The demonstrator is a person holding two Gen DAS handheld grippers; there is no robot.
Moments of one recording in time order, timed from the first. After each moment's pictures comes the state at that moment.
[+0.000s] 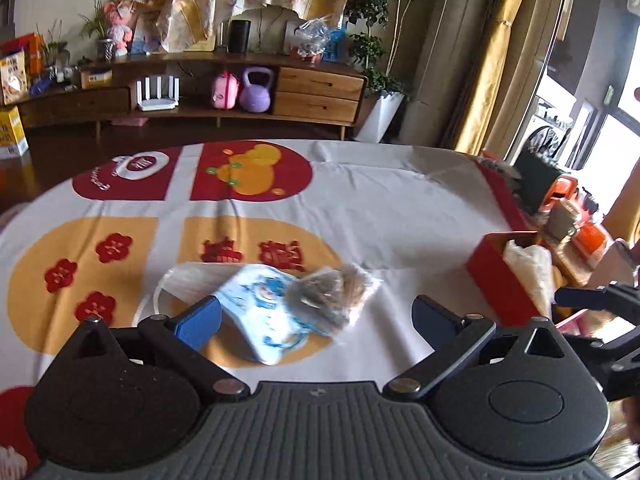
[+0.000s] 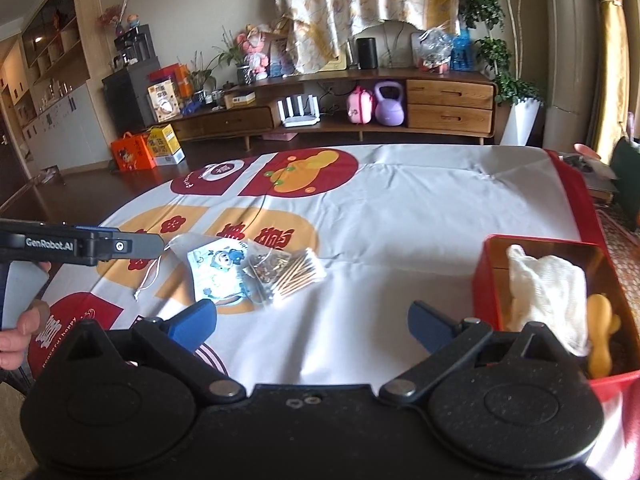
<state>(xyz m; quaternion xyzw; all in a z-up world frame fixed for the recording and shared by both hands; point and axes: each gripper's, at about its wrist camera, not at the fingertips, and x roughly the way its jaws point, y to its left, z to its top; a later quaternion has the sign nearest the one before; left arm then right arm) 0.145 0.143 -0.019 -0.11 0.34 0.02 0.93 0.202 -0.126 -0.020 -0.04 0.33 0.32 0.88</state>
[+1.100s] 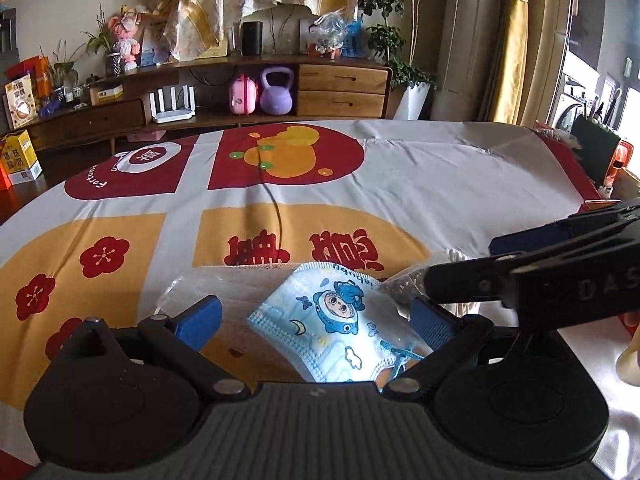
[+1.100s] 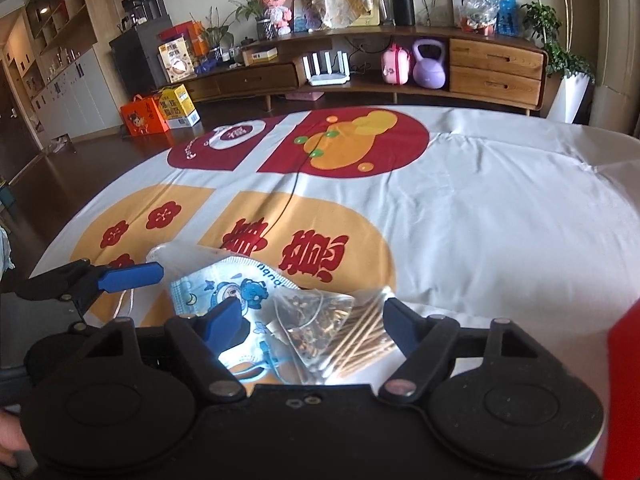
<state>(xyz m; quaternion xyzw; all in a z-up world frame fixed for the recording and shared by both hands) 0.217 0.172 -0.120 -0.06 0.33 0.06 0.94 0.289 0.004 -0.083 -0.06 0.39 0.35 0.85</state>
